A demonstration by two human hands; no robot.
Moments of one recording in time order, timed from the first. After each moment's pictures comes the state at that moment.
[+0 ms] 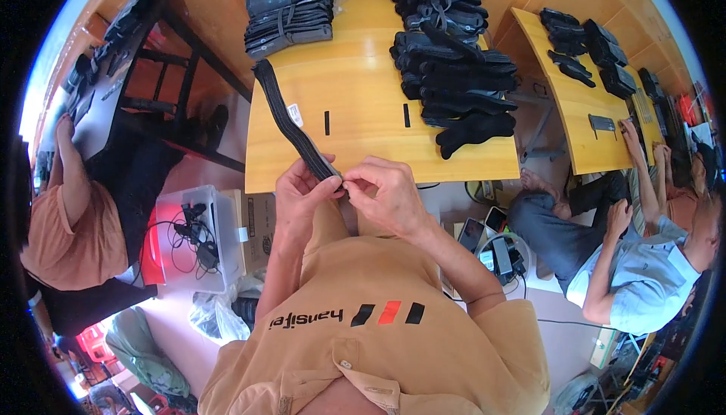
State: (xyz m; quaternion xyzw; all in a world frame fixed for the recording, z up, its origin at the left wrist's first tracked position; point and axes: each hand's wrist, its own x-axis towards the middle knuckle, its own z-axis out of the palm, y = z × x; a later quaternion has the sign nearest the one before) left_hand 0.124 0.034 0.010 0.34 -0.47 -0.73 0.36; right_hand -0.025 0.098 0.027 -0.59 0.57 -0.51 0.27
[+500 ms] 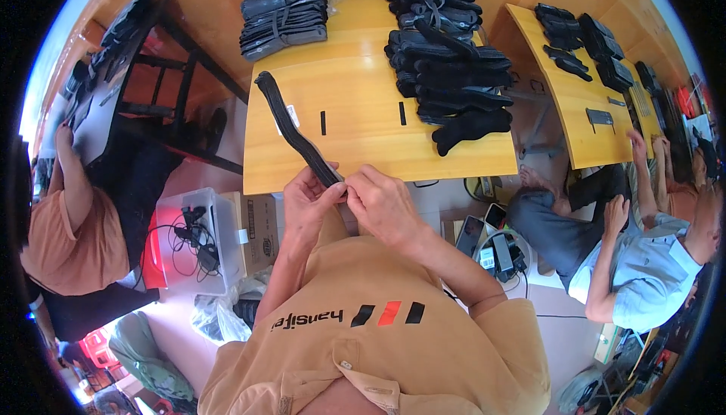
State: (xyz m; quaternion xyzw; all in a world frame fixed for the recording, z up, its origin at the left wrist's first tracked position) left_hand 0.116 0.047 -0.005 0.38 -0.48 -0.71 0.36; right_hand -0.018 0.109 0.013 -0.65 0.62 -0.42 0.13
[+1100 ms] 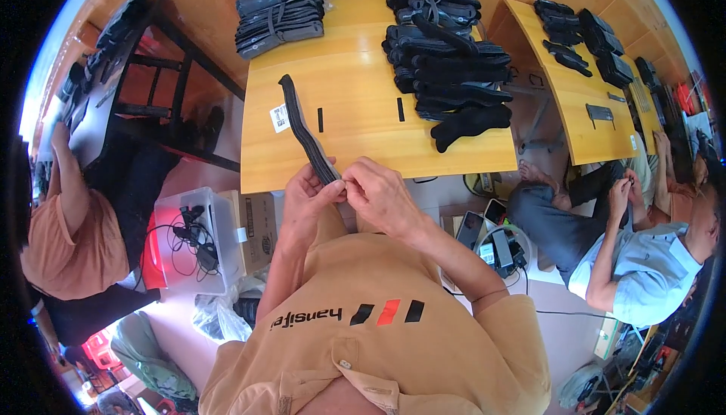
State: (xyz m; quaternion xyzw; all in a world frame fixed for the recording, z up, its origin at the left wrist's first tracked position) left_hand 0.117 0.040 -0.015 0.36 -0.45 -0.75 0.33; right_hand -0.027 0.101 0.004 -0.64 0.59 -0.45 0.21
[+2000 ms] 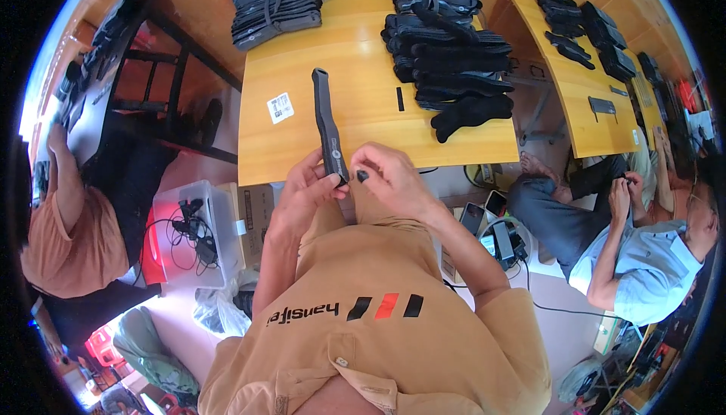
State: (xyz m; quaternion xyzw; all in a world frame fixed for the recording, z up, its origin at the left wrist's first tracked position) left_hand 0.122 0.031 -0.006 0.31 -0.45 -0.81 0.22; right_hand -0.046 0.104 -0.007 -0.53 0.54 -0.50 0.41
